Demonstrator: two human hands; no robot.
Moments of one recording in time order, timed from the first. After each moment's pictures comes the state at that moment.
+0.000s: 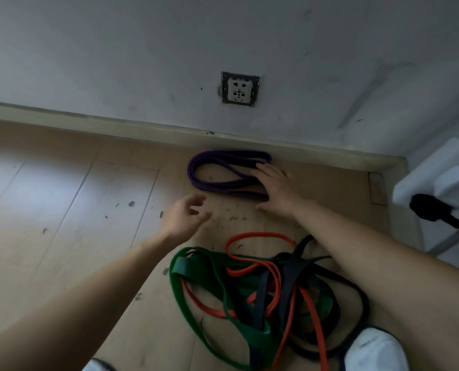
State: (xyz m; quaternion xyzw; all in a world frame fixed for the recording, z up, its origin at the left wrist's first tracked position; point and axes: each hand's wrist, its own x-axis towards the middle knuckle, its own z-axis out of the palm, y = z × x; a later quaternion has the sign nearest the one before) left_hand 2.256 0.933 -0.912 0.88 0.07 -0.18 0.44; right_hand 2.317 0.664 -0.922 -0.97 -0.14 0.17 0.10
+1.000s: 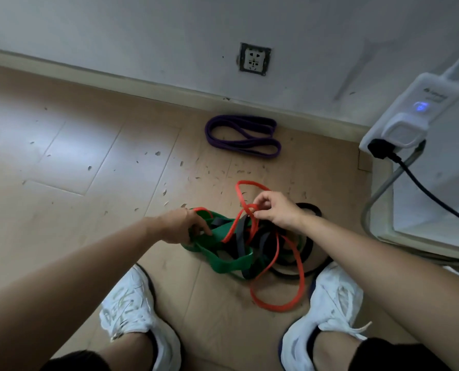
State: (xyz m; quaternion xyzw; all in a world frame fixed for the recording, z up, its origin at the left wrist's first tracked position) left_hand 2.116 0.972 -0.868 0.88 -0.23 -0.41 0.10; right_hand 2.134 0.681 -0.866 -0.83 0.00 0.32 0.45
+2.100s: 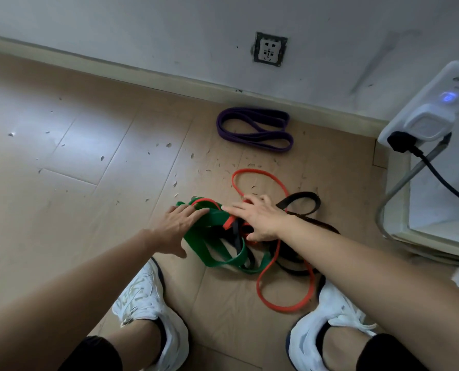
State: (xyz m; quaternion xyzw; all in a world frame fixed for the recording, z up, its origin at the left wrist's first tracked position) left_hand 2.070 1.012 -0.893 0.93 -0.27 -0.26 -0.02; right_hand 2.119 0.737 -0.884 -0.88 -0.37 0.30 -0.03
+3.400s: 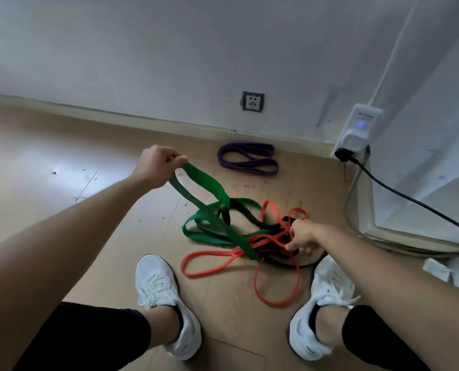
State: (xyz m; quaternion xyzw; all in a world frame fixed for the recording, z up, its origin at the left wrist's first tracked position) left_hand 2.112 1.009 -0.670 0.96 0.04 -0.02 0.29; right_hand 2.058 0.646 -0.794 -0.89 0.01 0.45 0.11
